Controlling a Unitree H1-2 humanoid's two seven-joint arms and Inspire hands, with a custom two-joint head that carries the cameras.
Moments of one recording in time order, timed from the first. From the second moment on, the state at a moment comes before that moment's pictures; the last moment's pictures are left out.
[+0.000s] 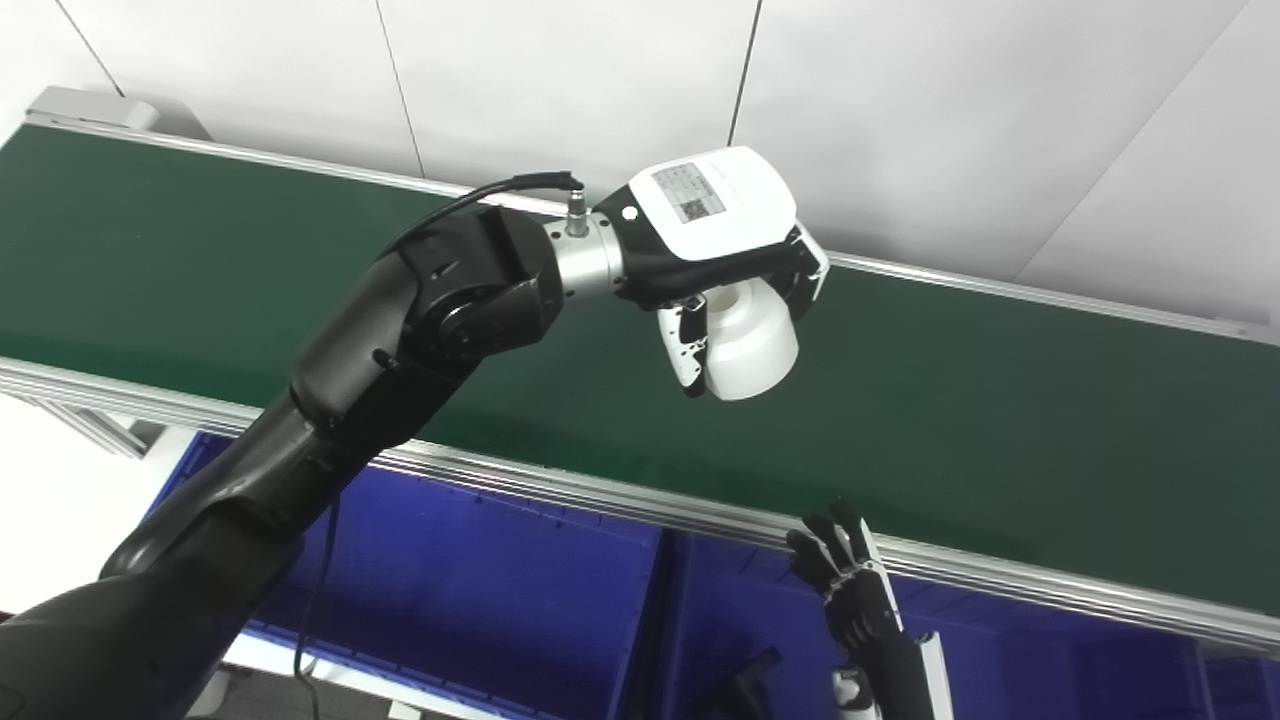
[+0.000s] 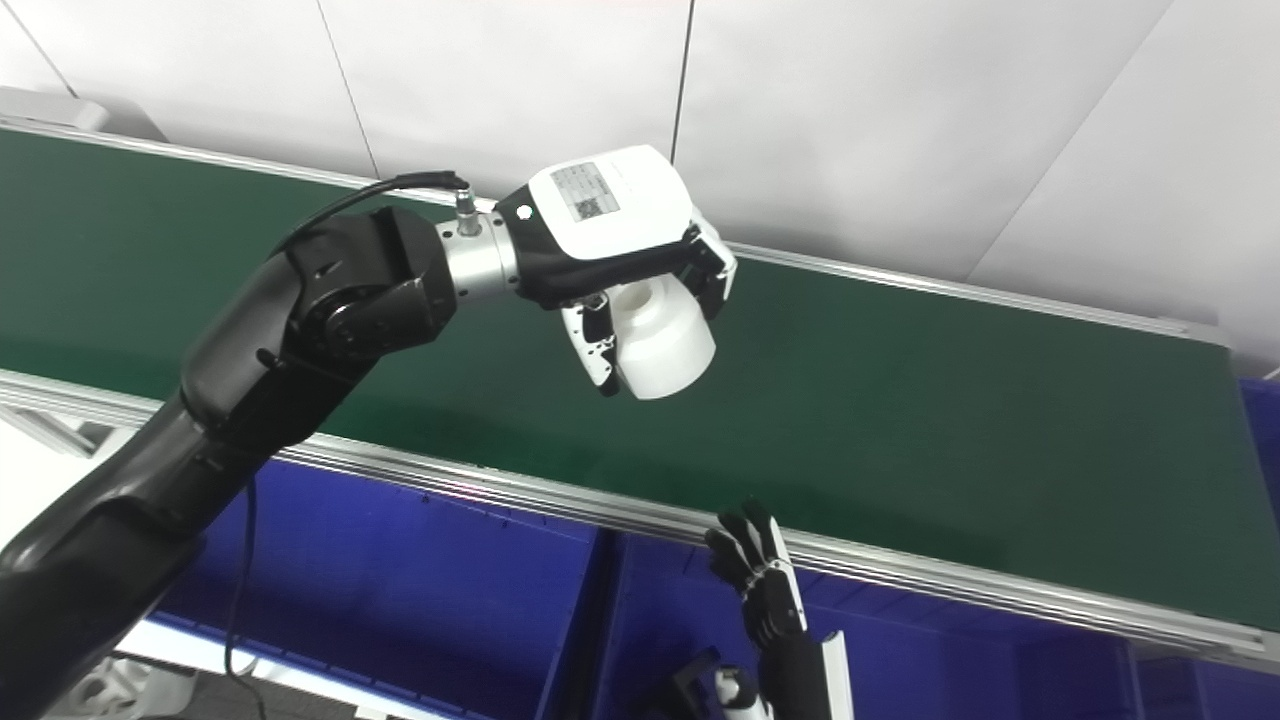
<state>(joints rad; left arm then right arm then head) -0.51 0.32 -0.40 -0.28 0.74 -0.24 -0.61 0.63 -0.07 0.38 -0.30 -0.14 -0.35 -0.07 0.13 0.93</state>
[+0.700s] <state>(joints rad) -0.12 0.39 -0.22 -0.60 0.69 -0.20 -0.55 0.61 -0.05 0.33 -0.32 -0.10 -0.30 -0.02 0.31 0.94</state>
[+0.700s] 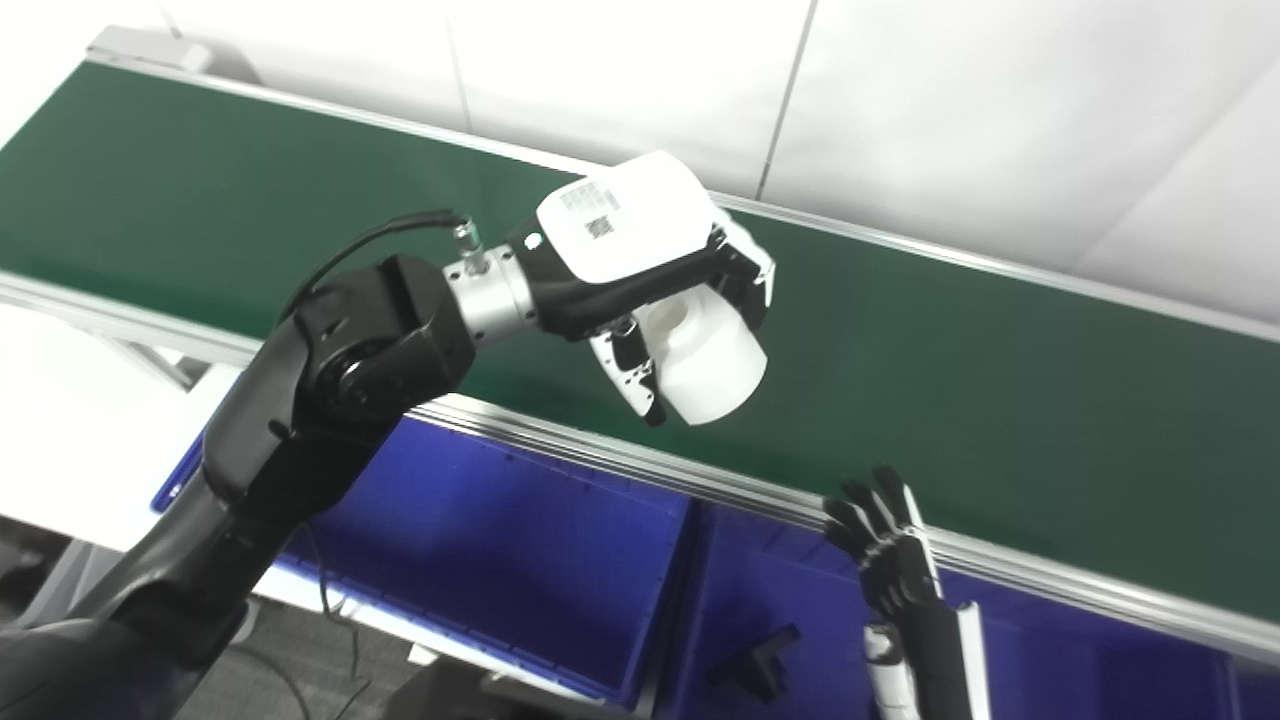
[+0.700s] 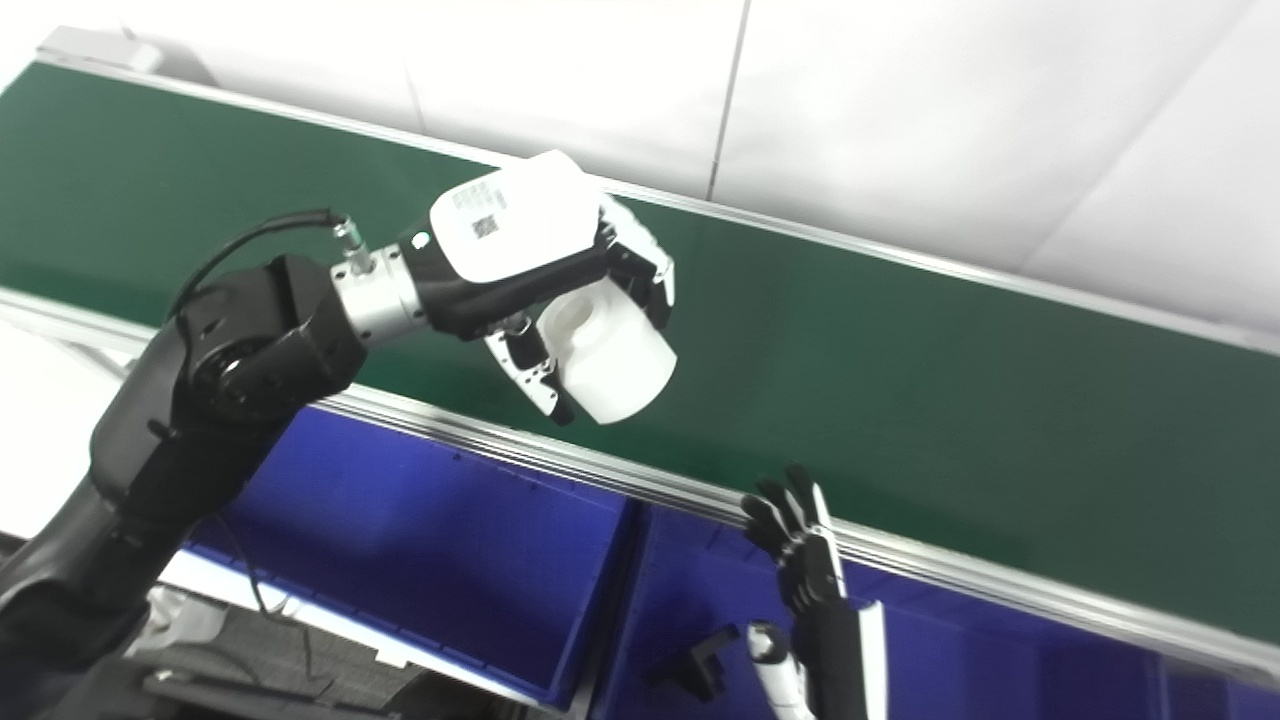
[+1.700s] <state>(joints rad) 0.57 0.15 -0.09 -0.55 0.91 -0.39 -0.03 0.60 -0.10 0.28 -0.31 0.01 -0.28 0.06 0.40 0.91</state>
